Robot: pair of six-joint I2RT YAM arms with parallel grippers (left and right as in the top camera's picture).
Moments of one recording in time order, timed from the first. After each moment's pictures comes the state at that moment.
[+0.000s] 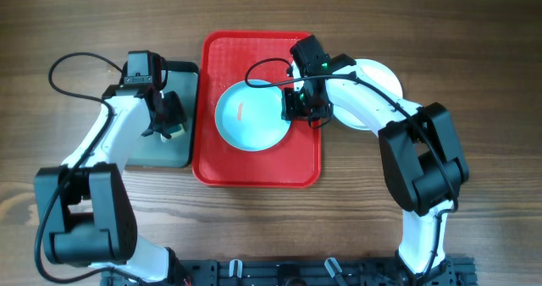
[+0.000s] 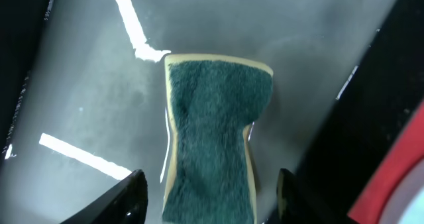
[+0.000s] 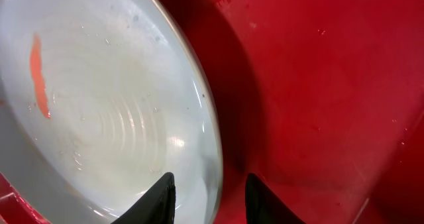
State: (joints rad) left arm 0.03 1.73 1.07 -0.65 -0.09 -0.34; right arm 0.47 2.09 1.46 -0.75 -0.31 0.39
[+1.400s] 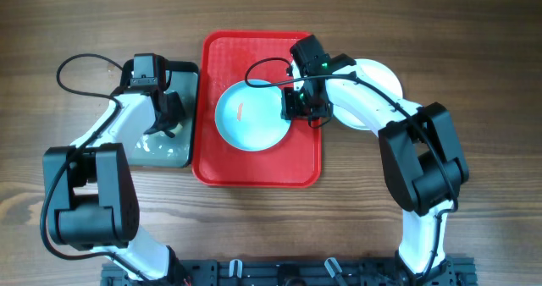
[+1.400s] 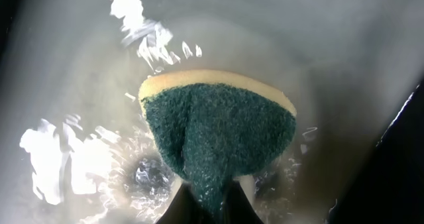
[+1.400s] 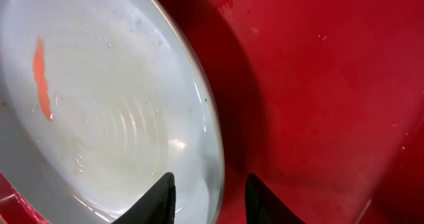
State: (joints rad) left arm 0.03 1.82 1.05 -0.53 -0.12 -0.34; right arm 0.47 2.09 1.46 -0.74 -0.31 0.39
